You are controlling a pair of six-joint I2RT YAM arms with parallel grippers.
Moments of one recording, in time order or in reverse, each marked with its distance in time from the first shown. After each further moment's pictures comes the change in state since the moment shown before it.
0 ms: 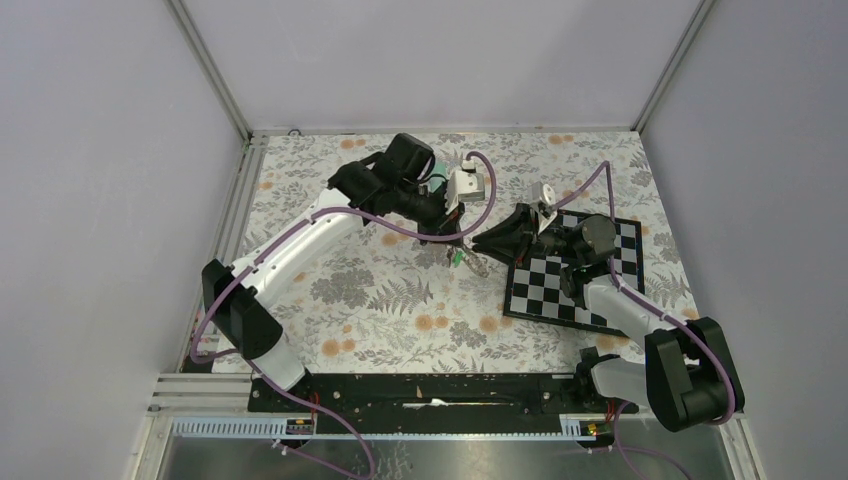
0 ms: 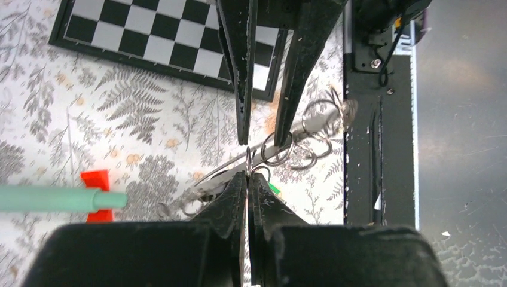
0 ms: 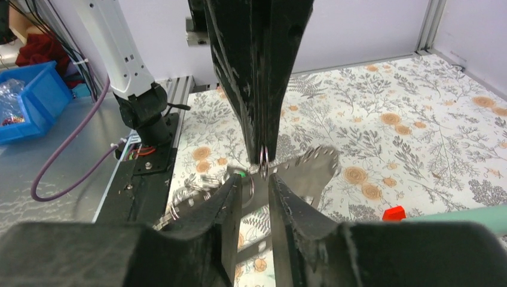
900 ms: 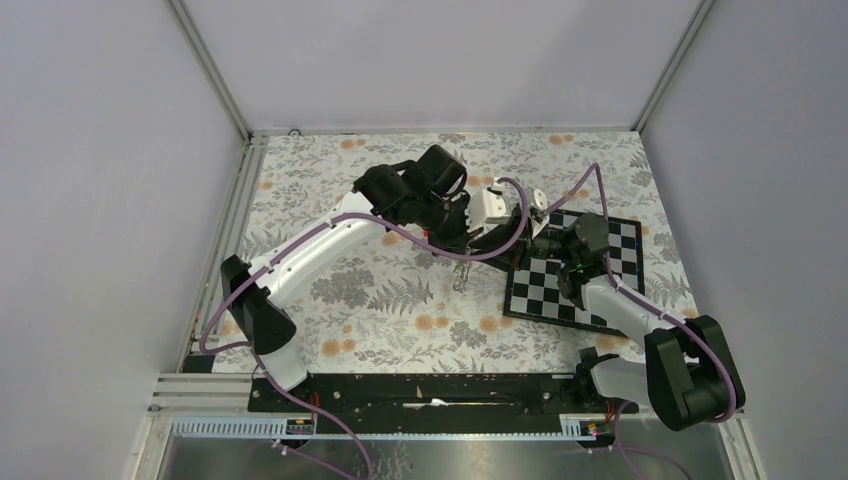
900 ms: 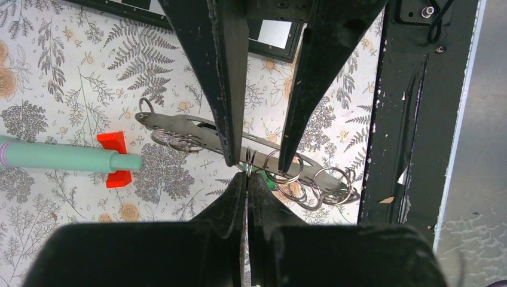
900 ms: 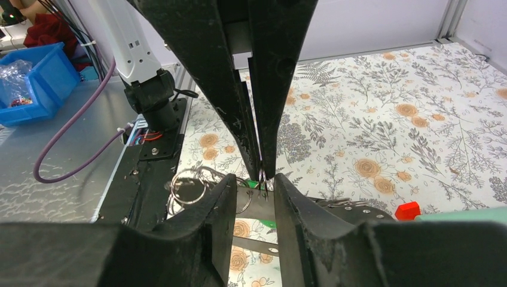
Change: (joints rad) left arm -0.148 0.077 0.169 -0.216 -0.330 0.041; right arm 0.029 0.002 0.000 -0.103 -0.031 -0.103
